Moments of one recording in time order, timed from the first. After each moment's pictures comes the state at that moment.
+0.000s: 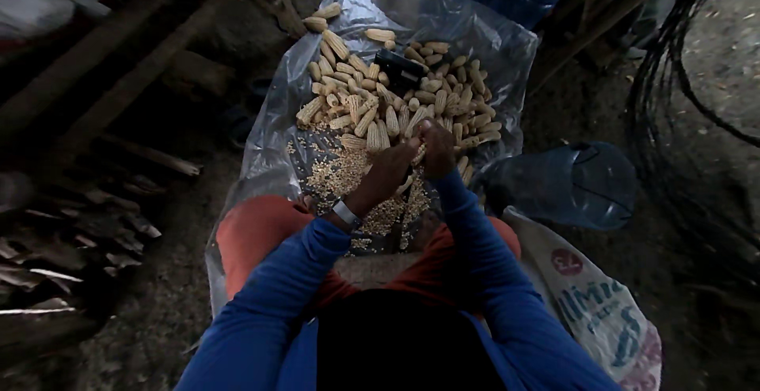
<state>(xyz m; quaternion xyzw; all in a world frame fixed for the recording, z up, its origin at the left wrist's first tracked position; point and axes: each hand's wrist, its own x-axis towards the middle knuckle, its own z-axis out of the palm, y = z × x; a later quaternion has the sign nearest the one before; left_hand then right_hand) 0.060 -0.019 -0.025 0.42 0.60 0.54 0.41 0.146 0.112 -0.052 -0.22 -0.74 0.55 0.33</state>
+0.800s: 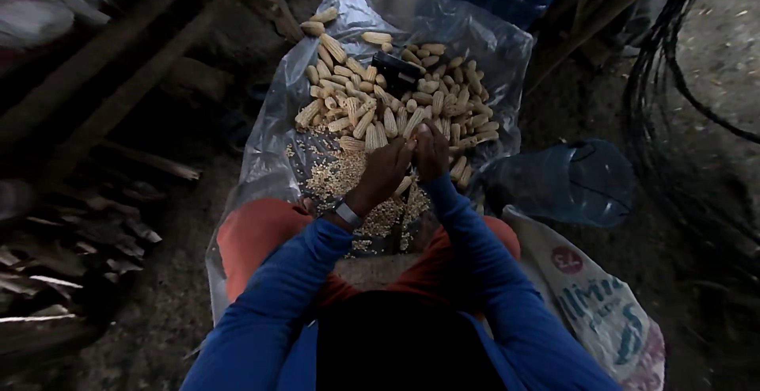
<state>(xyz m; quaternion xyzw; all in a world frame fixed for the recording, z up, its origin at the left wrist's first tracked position) 0.058 -0.010 -0.043 0.50 0.67 0.48 0.25 0.145 0.095 -0.052 -0.30 -0.77 0.44 0.36</state>
